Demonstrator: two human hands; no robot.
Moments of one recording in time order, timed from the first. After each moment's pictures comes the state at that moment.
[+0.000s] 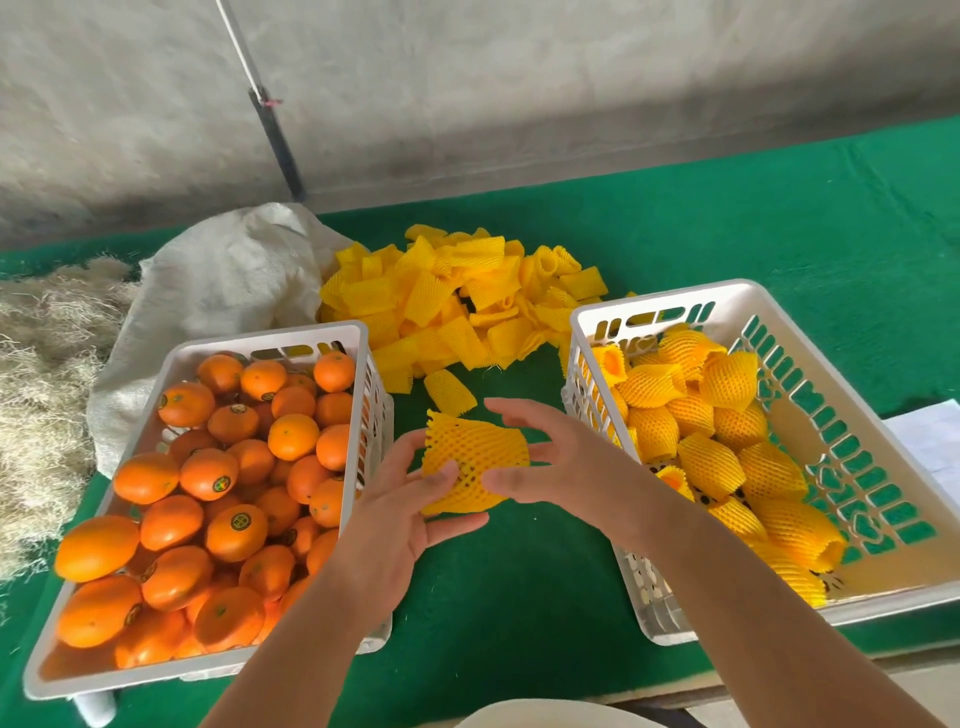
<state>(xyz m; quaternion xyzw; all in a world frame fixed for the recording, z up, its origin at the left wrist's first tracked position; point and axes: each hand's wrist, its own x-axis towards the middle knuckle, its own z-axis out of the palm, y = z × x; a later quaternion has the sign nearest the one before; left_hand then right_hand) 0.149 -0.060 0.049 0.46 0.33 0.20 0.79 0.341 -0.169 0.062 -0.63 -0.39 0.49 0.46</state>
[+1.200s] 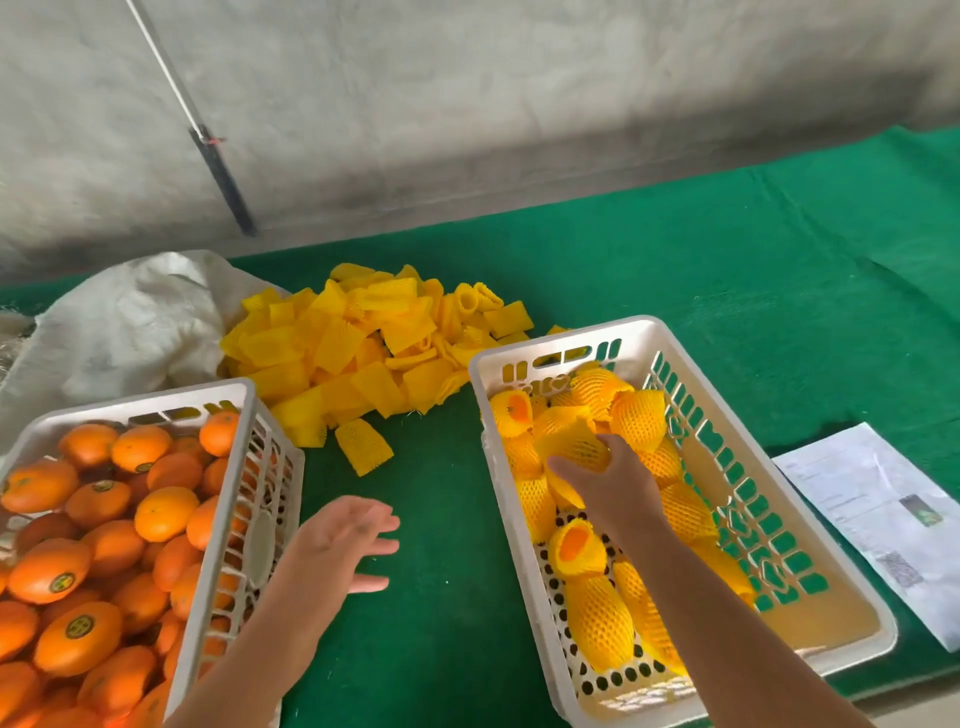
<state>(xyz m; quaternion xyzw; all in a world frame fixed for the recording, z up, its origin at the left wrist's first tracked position) 0.233 -0.062 0.004 0.66 0.47 0.12 0.58 0.510 -0.230 -0.037 -0.86 -0.16 0.25 0.41</state>
